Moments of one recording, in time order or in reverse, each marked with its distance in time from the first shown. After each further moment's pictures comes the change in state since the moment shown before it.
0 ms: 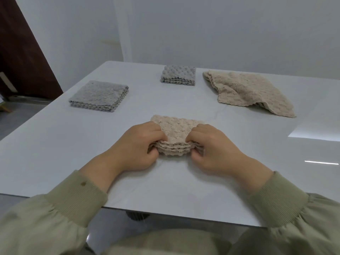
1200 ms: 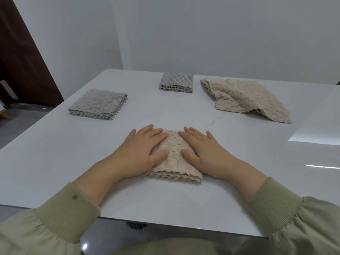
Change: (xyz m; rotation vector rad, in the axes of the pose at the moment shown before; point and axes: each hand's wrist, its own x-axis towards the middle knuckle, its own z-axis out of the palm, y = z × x) left_hand 0.007 0.009 -0.003 0.023 -0.346 -0.408; right_hand 0.003 0.018 0.013 -0.023 -0.338 0.328
